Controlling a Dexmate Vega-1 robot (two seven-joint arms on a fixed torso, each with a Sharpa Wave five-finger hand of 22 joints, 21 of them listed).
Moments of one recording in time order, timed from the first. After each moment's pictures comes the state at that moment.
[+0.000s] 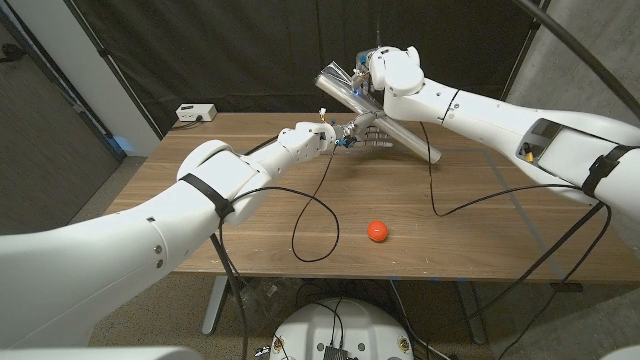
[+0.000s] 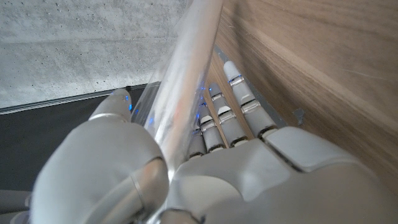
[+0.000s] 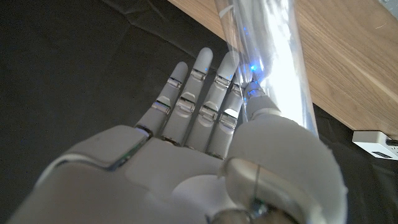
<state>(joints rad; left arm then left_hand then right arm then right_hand) 0.08 -0.09 0.63 -0.42 -0.49 0.08 -0.46 0.72 -0.20 0.30 -0.01 0.27 0.37 -0.03 0.26 0.33 0.51 -0.11 0.20 0.39 0.54 -0.05 0.19 0.19 0.55 0.05 0.54 0.18 0.11 -0.47 -1.23 -1.53 -0.68 -0.82 0.51 0.87 0.15 0.39 -0.17 0.21 1.02 -0.16 0.37 0.20 1.09 -0.15 0.49 0.26 0.92 -0.13 0.39 0.30 0.50 -0.05 0.58 0.24</state>
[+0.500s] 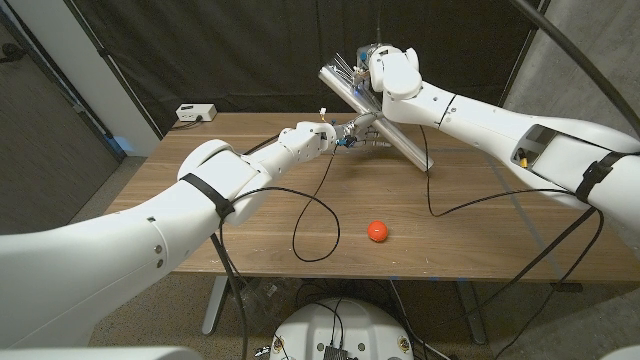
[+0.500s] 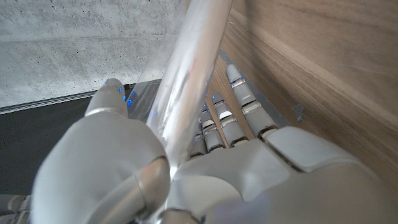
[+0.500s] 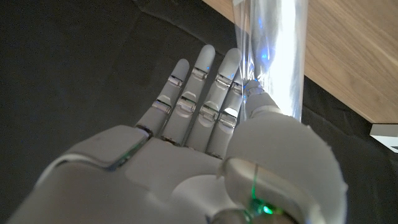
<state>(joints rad) 0.08 -0.09 0.64 -0.42 -0.49 0.07 -0.44 0.77 -0.20 0.20 -0.08 0.32 0.27 -0.02 0.21 0.32 0.41 -0.09 0.19 0.39 0.44 -0.05 0.18 0.19 0.51 0.06 0.50 0.18 0.07 -0.44 -1.19 -1.52 -0.77 -0.84 0.47 0.90 0.14 0.38 -0.17 0.21 1.05 -0.13 0.38 0.19 1.12 -0.16 0.51 0.28 0.95 -0.13 0.41 0.32 0.52 -0.05 0.61 0.25</state>
